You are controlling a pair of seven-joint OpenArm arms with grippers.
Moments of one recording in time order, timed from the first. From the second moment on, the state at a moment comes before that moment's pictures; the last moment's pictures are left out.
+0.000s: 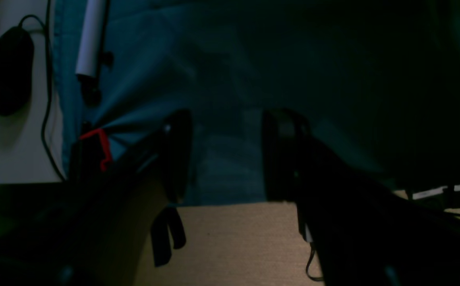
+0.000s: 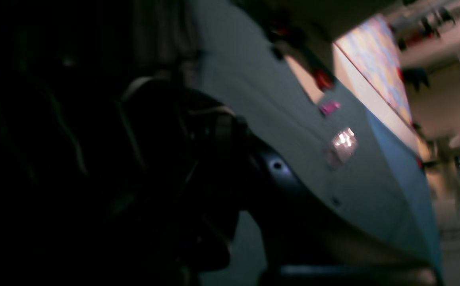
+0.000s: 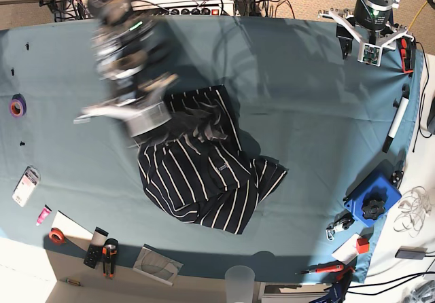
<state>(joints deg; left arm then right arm) 46.3 -6.6 -16.1 132.2 -3.8 -12.6 38.5 -14.6 20.8 -8.0 123.8 -20.9 1.2 -45.2</state>
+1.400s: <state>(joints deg) 14.7 -3.0 27.6 107.6 -3.3 -7.0 41.2 -10.3 20.5 29.0 101.3 -0.3 7.4 -43.3</state>
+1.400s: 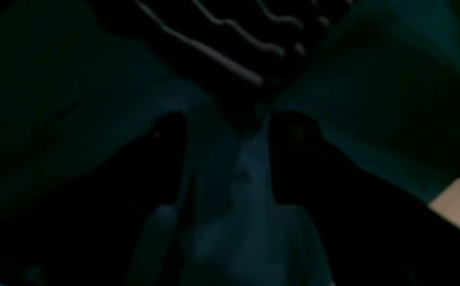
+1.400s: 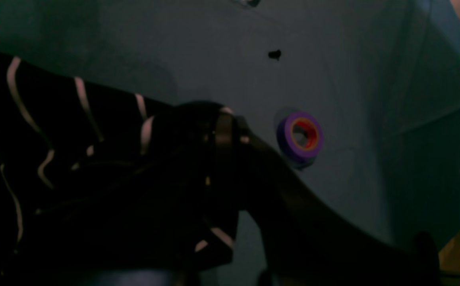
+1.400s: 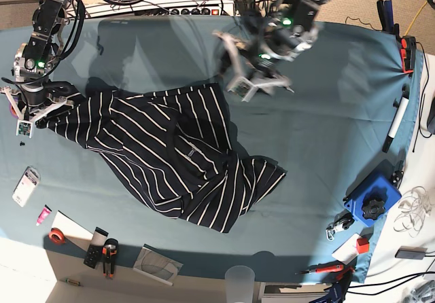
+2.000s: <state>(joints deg) 12.1 4.4 22.7 99.4 -7.5 0.2 44.4 -10.3 20.5 29.0 101.3 -0.8 8.7 -43.7</state>
